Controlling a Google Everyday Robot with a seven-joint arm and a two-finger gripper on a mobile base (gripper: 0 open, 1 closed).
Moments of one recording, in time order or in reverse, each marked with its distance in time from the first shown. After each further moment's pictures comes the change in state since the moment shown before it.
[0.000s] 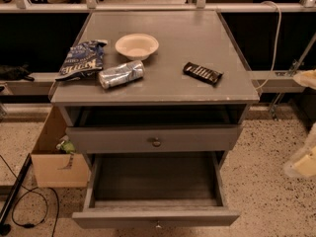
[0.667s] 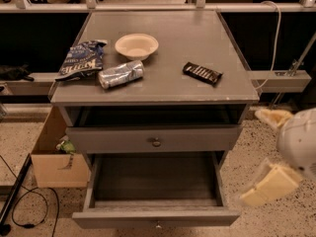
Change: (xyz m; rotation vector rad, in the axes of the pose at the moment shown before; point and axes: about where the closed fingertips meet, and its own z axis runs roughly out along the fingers) arm -0.006 0.050 0.077 -0.031 -0.107 0.063
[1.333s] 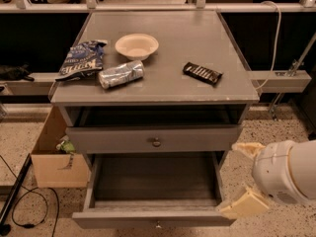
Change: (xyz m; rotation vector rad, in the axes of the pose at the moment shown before) arm 0.030 0.030 0.060 -0.036 0.023 0.006
